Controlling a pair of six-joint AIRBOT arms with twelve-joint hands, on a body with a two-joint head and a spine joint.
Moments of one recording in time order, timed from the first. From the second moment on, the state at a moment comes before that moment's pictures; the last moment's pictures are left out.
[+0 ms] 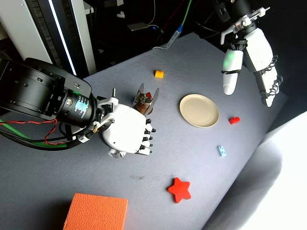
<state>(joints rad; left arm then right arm) 0.00 -0.91 1.08 1.02 0.69 -0.28 -0.23 -1.16 1.16 0.44 -0.35 -1.19</state>
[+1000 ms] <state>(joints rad) 0.00 -0.91 1.07 1.02 0.69 -0.28 -0.18 -1.13 1.14 0.44 -0.42 -1.12</state>
